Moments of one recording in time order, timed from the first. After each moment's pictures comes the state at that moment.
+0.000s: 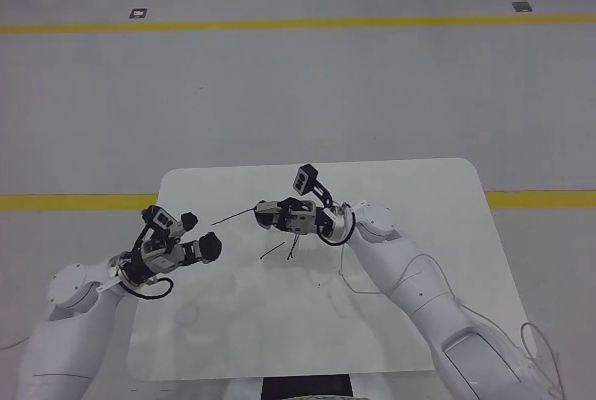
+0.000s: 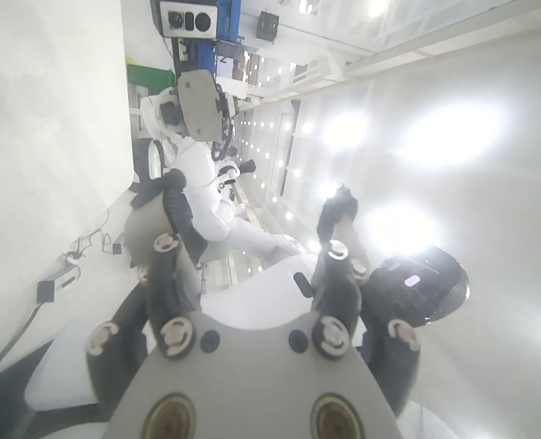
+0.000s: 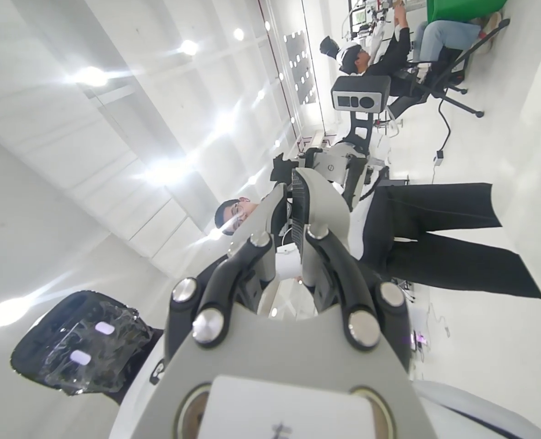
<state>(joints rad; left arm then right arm) 1.61 -1.04 -1.62 -1.56 -0.80 -0.05 -1.22 -0.95 -1.49 0.94 -0.94 0.69 -0.13 1.15</state>
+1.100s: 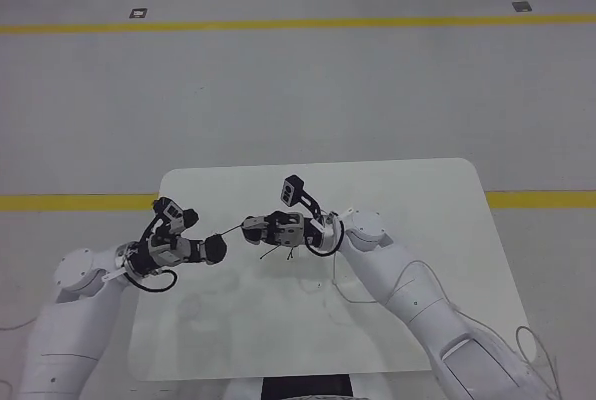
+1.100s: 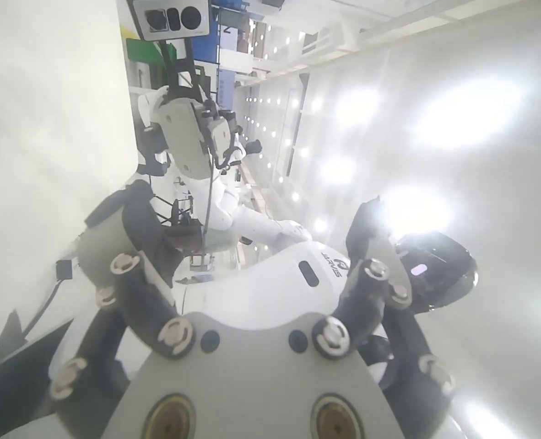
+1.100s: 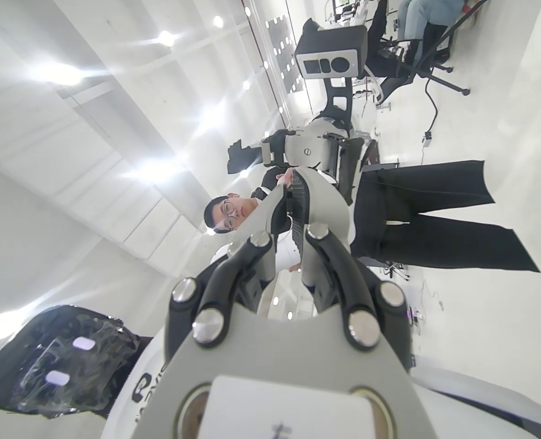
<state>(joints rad) 1.49 -1.03 -1.55 -1.47 -0.77 -0.05 -1.34 -0.98 -1.49 0.90 -1.00 0.66 -0.07 1.13</state>
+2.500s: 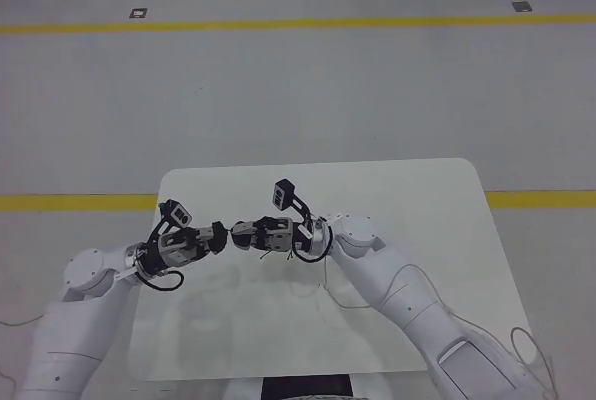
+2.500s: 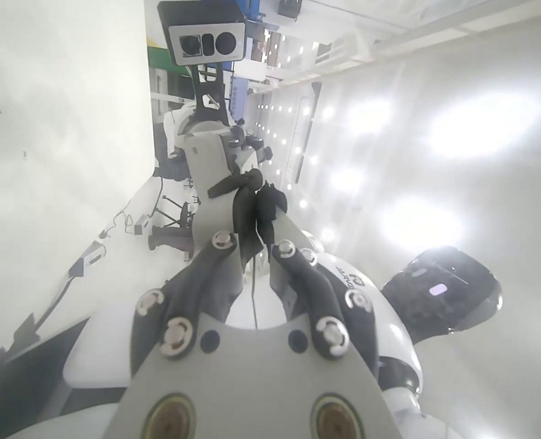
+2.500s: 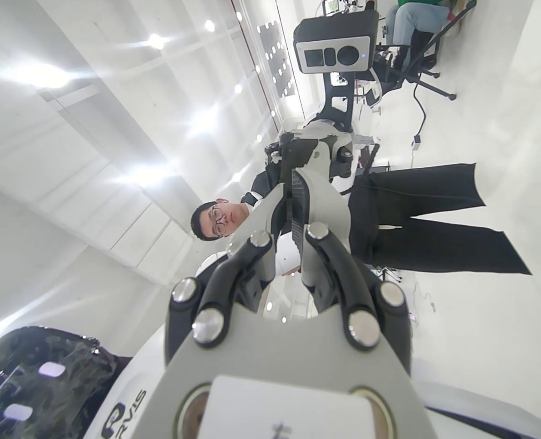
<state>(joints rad) 1.49 -1.01 -1.50 -1.46 -0.76 -0.06 -1.27 -0.99 -1.50 0.85 -1.04 0.62 -0.08 1.05</state>
